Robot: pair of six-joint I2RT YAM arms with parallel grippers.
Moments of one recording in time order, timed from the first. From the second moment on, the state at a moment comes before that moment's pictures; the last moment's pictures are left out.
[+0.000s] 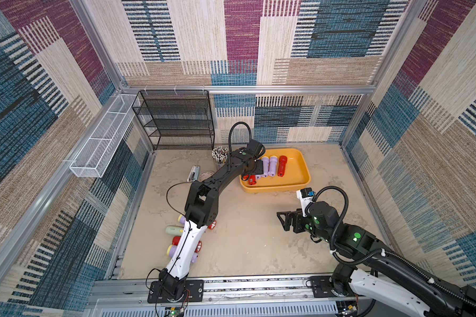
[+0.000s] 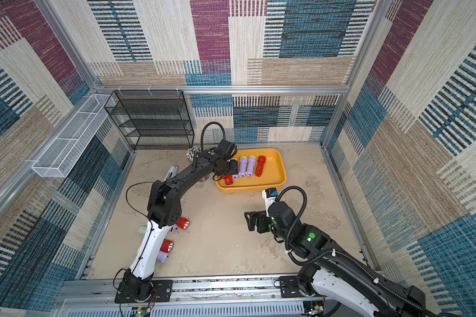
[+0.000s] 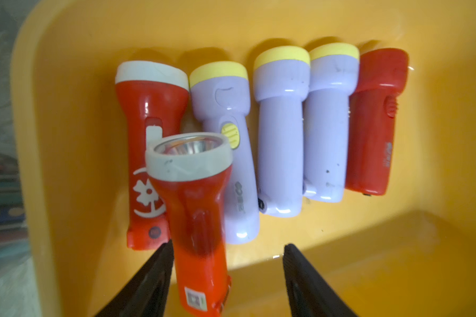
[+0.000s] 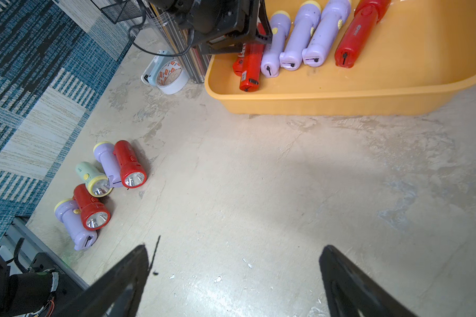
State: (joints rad) left arm -0.60 2.38 2.22 -0.82 -0.04 -0.51; right arm 0.79 0.76 0.66 -0.50 0.14 0.56
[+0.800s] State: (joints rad) left arm -0.76 1.23 0.93 -0.68 -0.23 -0.59; right arm 0.79 0.77 0.68 -0.47 0.01 0.59
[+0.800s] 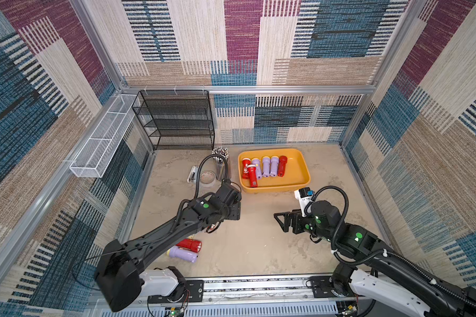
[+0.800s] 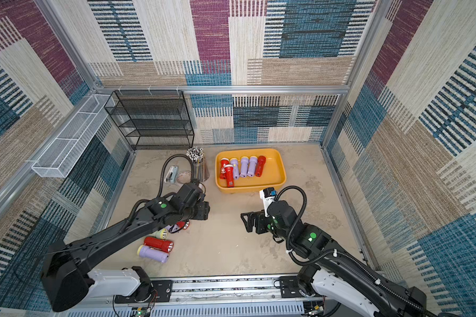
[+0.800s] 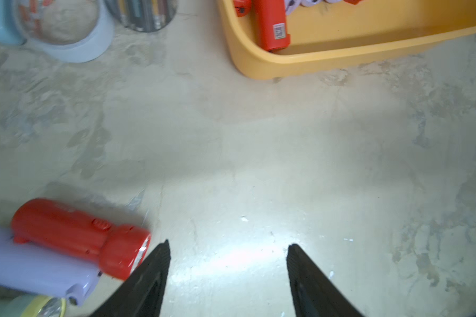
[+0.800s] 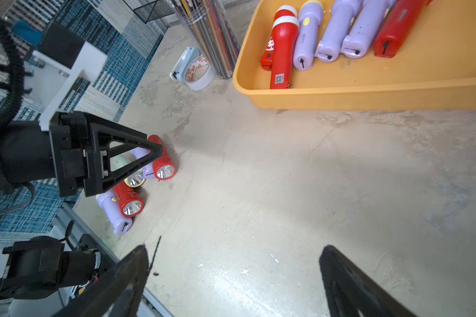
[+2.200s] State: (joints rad) left arm -0.29 1.54 0.79 -0.46 -0.06 -0.65; right arm 0.98 1.06 0.64 -0.20 -0.03 0.61
